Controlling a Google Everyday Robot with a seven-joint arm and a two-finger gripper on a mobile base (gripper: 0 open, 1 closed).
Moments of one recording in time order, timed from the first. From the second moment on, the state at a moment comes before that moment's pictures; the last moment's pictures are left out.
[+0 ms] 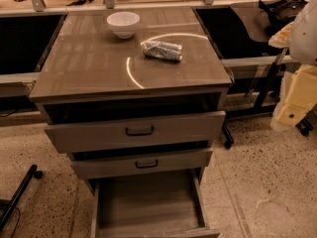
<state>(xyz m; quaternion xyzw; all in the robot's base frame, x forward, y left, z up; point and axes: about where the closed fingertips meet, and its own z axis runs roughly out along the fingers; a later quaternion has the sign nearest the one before) 0.438 -0.216 0.978 -0.60 0.78 -0.04 0.16</state>
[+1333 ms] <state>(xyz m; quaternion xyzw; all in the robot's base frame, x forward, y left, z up) 0.510 -0.167 0.961 -0.60 0.77 0.02 0.22</state>
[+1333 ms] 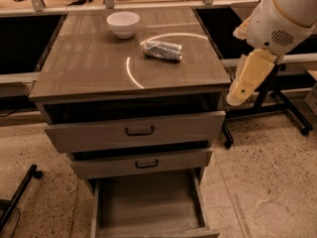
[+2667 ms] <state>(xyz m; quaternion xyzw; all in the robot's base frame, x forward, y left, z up) 0.628 -0.094 0.924 -0.56 0.76 0.11 0.31</state>
